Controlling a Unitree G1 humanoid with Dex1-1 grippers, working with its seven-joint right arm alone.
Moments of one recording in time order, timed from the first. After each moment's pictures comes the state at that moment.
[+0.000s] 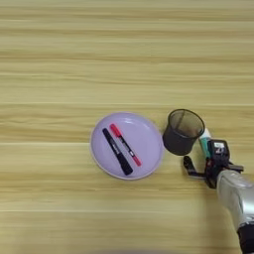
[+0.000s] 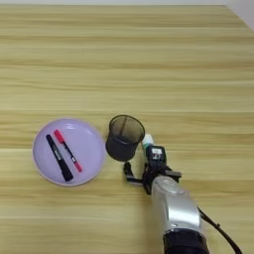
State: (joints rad) arm -0.06 -0.19 -0.19 0.26 0.09 0.58 0.13
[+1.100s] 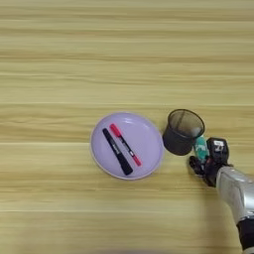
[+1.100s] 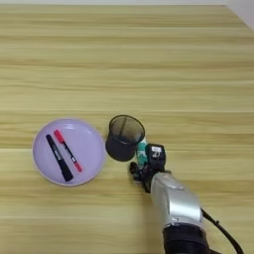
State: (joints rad) arm -0.08 -0.19 -0.21 0.25 0.11 0.64 0.12
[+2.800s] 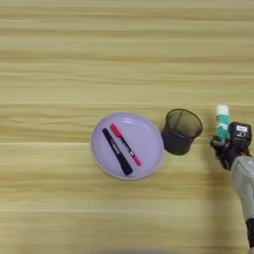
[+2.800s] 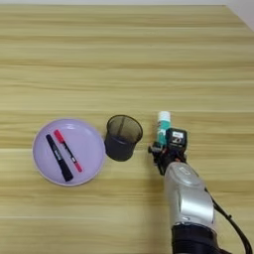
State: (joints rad) arm -0.08 -0.20 -0.31 0.14 0.11 0.46 0.05
